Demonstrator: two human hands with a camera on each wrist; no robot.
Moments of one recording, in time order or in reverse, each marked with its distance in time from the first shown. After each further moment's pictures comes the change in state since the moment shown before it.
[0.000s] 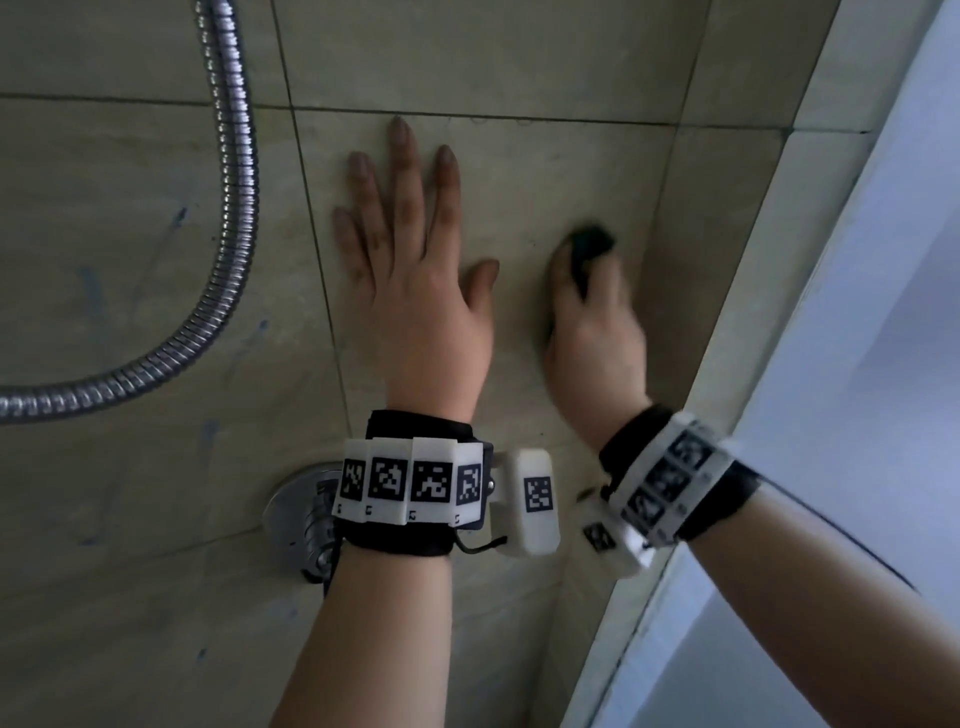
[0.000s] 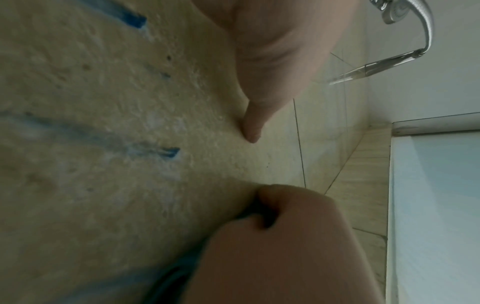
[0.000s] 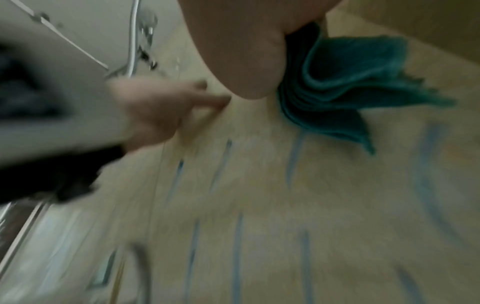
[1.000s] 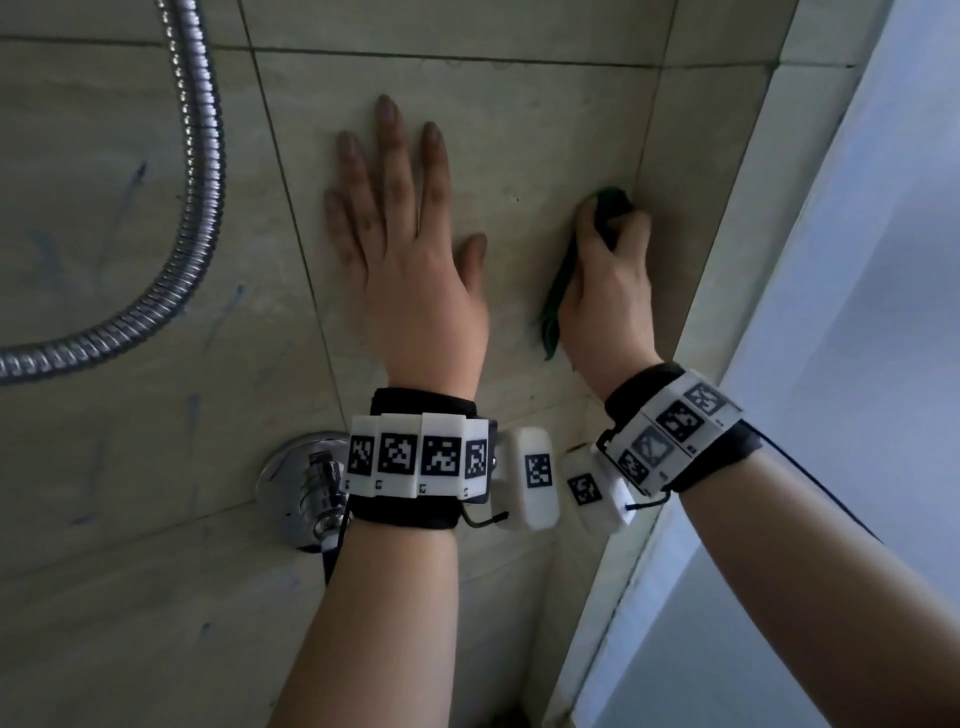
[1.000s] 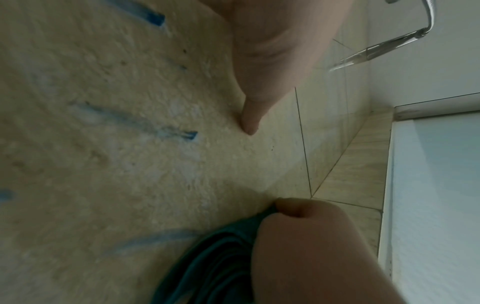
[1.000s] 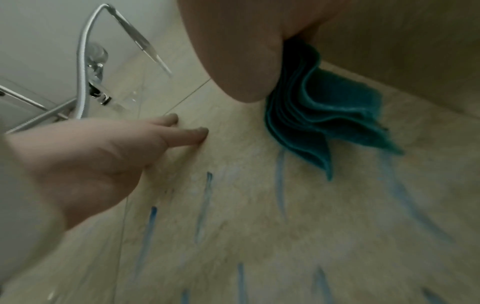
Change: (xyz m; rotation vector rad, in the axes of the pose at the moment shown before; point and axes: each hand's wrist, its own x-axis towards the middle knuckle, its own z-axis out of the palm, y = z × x) left_hand -0.015 0.005 0.005 0.076 -0.021 -0.030; right_hand -0.002 0.013 -0.008 0.205 -0.089 0.306
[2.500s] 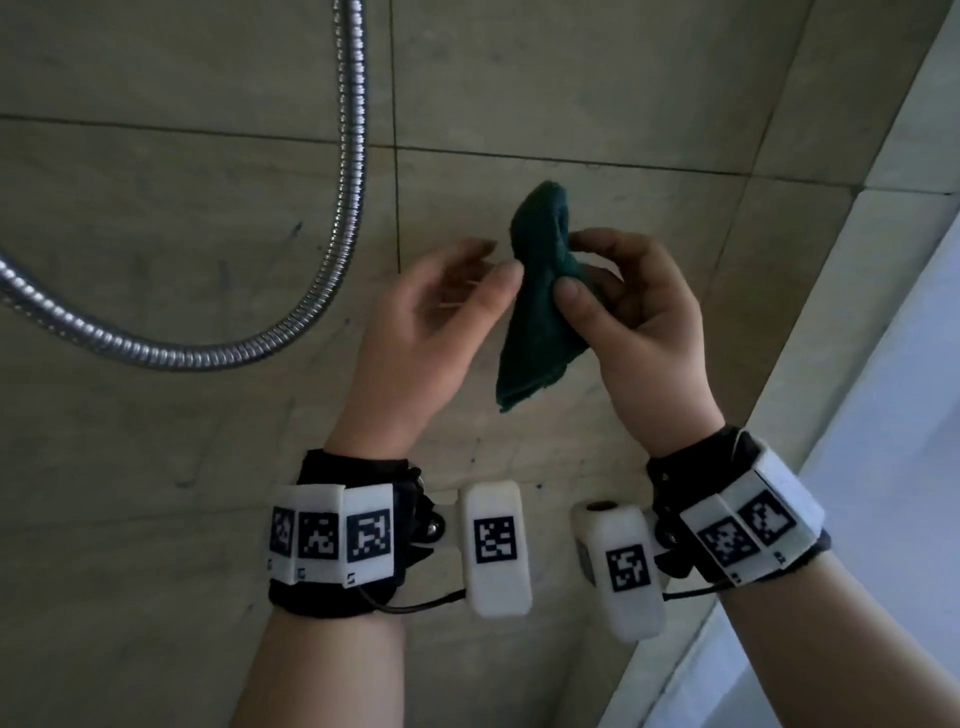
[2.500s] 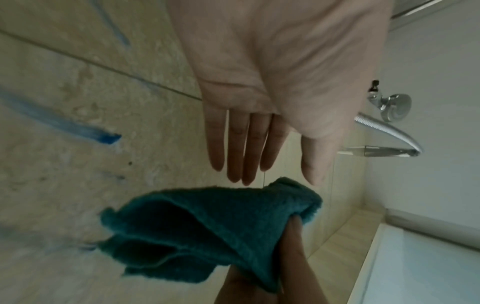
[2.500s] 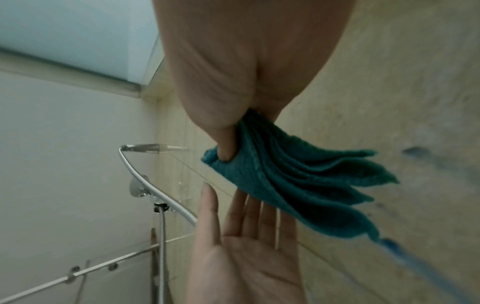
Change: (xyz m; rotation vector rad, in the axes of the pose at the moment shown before) left_hand 0.013 -0.024 -0.080 -1.140 -0.244 -0.334; right_hand 0.013 -0.054 -0.036 1.324 -0.267 -0.048
